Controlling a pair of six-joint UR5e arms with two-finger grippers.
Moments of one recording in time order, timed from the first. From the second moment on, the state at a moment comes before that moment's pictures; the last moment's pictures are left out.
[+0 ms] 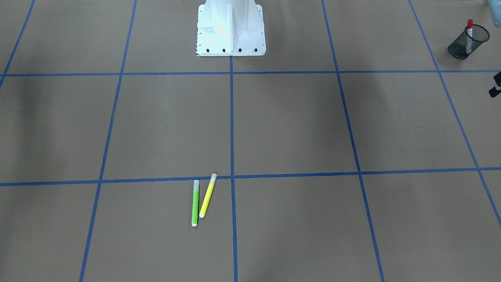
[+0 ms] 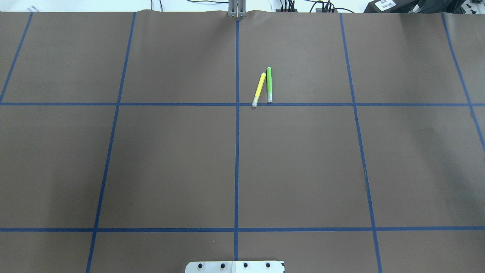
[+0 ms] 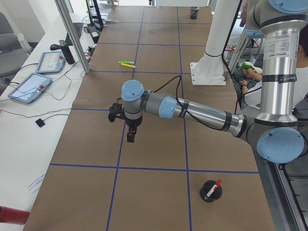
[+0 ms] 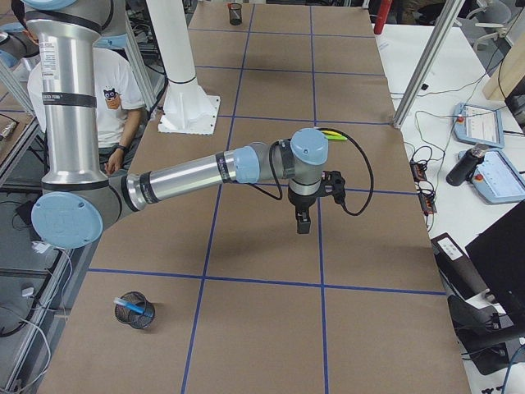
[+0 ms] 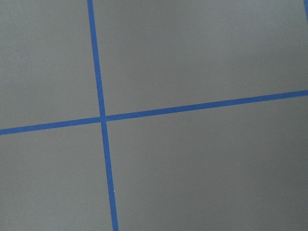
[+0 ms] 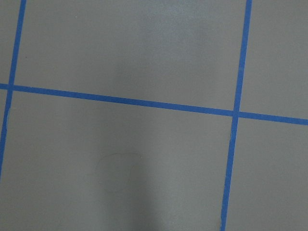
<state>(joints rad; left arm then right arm) -1.45 -1.53 -1.87 -1.56 -2.35 -0.14 1.45 -1.57 1.88 -1.71 2.34 0.08</state>
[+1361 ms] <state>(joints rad) -1.44 -1.52 -1.88 -1.58 -2.39 -0.14 1.42 -1.58 1.88 -1.69 2.35 0.09</state>
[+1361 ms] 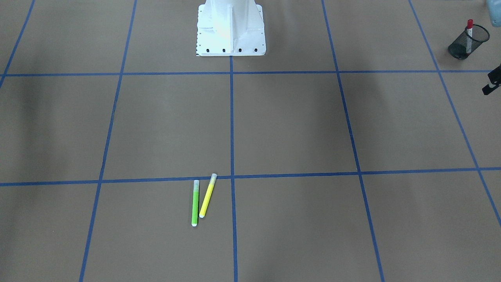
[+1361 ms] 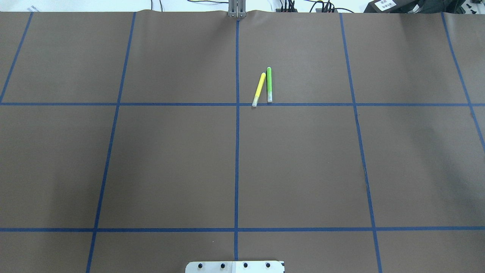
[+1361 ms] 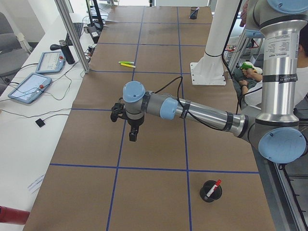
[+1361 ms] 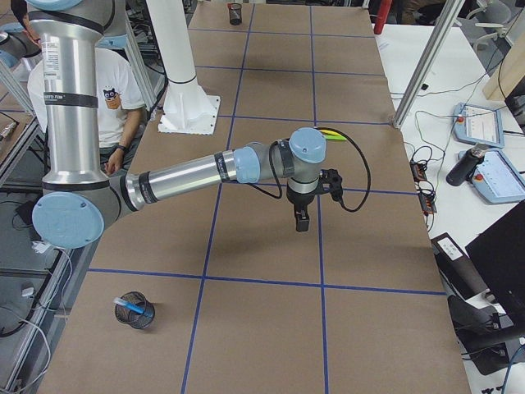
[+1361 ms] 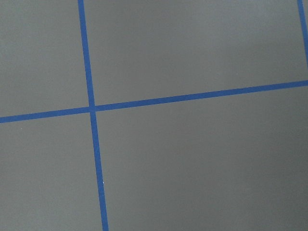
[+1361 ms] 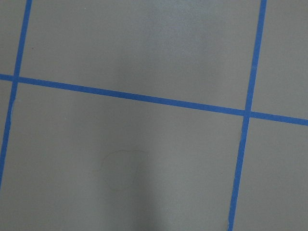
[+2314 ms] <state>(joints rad) -1.44 -1.52 -1.89 -1.59 -2.39 -0.14 1.42 -1.58 1.91 -1.69 2.36 0.09</state>
